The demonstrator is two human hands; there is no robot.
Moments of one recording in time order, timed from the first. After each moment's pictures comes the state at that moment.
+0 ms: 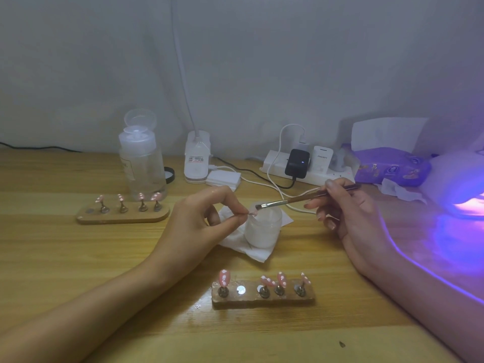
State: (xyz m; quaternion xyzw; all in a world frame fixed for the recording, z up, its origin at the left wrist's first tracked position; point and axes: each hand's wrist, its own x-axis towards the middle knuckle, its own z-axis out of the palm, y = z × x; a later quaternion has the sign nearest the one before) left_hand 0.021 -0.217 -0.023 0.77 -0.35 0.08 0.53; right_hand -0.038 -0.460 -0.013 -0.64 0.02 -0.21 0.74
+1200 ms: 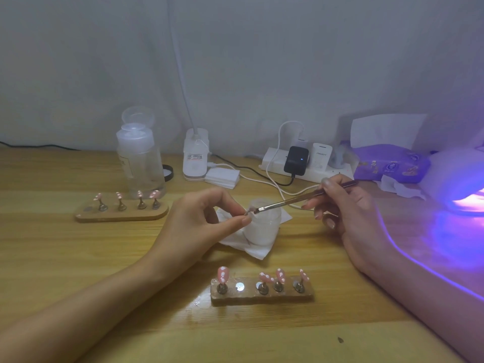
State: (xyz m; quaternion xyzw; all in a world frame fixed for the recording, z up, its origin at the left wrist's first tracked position) left_hand 0.020 -0.217 -0.023 0.77 -0.33 0.05 0.55; right_hand -0.041 -0.457 -0.010 -0.67 0.02 -0.21 0.71
